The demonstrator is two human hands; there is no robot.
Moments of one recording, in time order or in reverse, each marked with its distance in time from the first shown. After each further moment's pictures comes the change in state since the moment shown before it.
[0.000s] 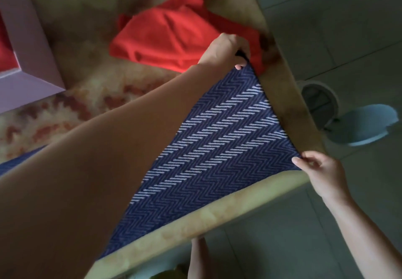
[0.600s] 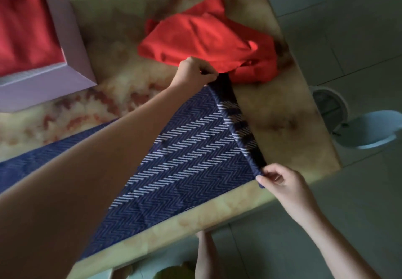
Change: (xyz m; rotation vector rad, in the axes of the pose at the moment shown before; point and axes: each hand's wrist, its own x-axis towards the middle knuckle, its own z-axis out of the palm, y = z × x) left_hand -0.091 -0.057 -0.041 -0.085 0.213 -0.286; right_hand -0.090 -0.060 0.048 -0.007 -0.331 -0.162
